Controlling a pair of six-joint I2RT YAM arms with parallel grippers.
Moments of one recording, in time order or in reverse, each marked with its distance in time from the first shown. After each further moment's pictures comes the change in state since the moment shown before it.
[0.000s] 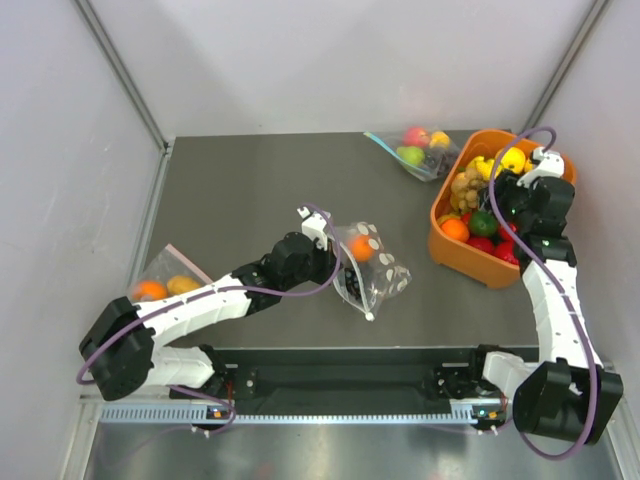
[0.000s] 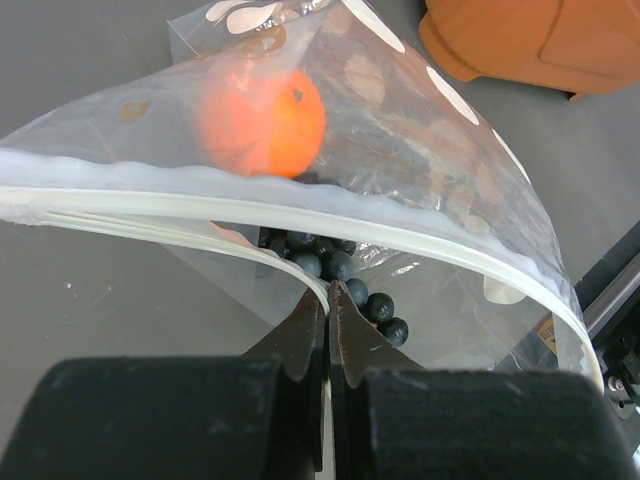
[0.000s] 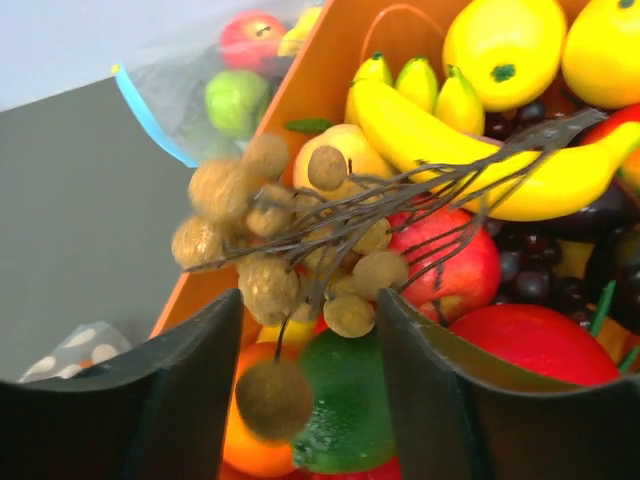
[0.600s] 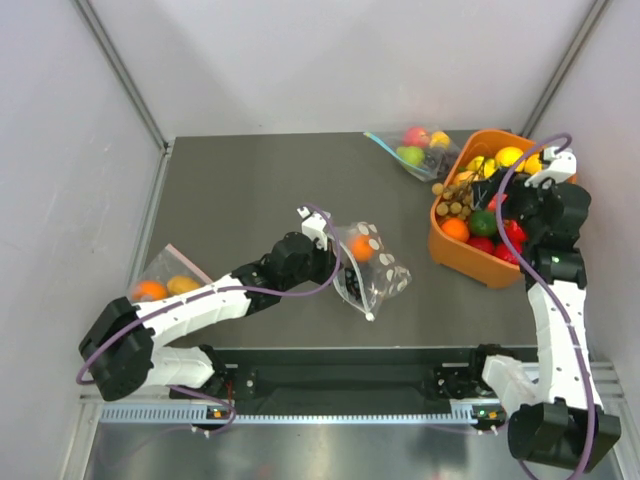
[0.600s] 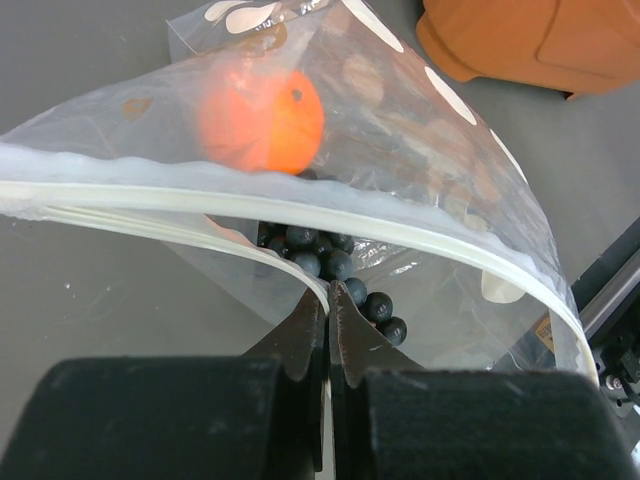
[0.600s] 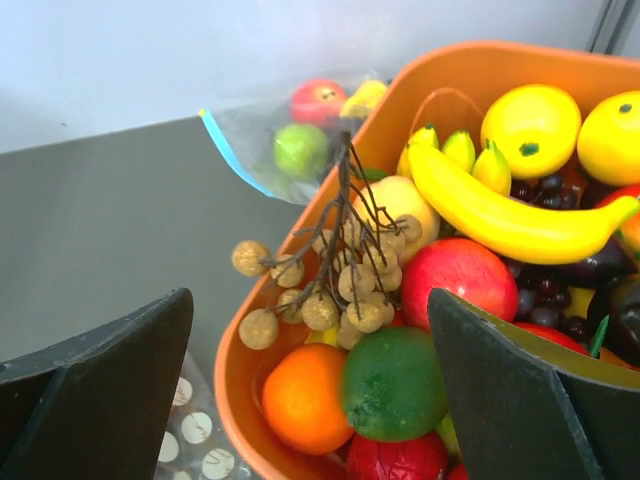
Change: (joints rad) left arm 0.000 -0.001 0.000 0.000 0.004 0.000; right arm 0.000 -0.139 0.031 -0.029 -0.087 -0.010
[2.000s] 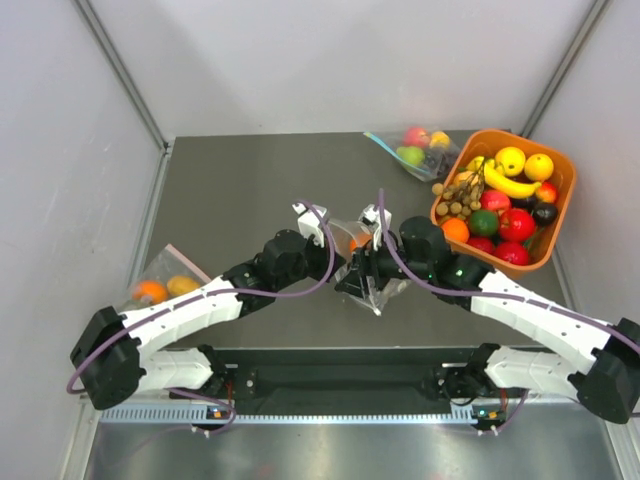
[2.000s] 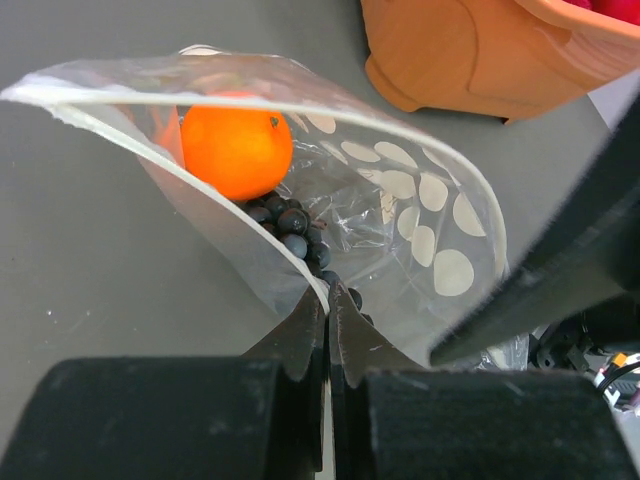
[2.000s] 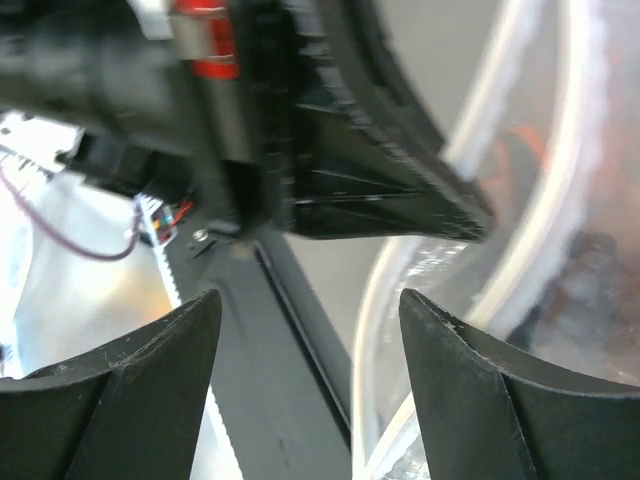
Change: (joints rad) left arm 0.000 -0.068 0.014 0.006 0.040 -0.006; right arm 1.024 0.169 -0.084 0.007 -0.134 0.155
